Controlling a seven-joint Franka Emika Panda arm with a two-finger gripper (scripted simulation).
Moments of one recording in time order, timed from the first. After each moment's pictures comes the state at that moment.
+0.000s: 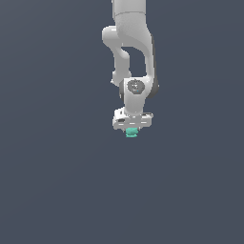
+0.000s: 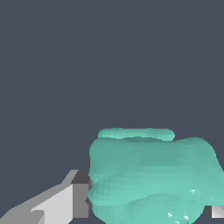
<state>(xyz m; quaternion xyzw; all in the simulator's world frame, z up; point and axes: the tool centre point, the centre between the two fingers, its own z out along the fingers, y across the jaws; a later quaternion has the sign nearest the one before) -0.093 0.053 0.041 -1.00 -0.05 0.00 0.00</state>
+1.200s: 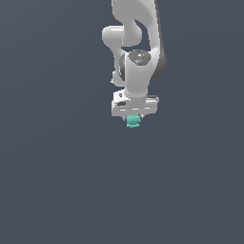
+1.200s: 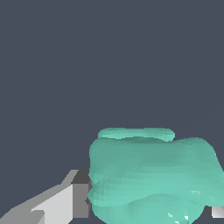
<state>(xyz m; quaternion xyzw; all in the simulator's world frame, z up) -0.082 0.053 0.154 -1.00 -0.05 0.00 0.00</state>
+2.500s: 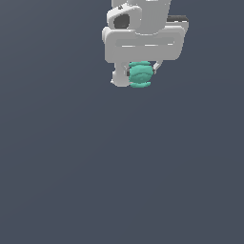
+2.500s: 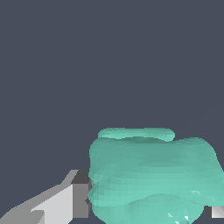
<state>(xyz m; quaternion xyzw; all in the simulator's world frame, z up) -0.048 0.054 0.407 -1.00 -0.05 0.00 0.00</state>
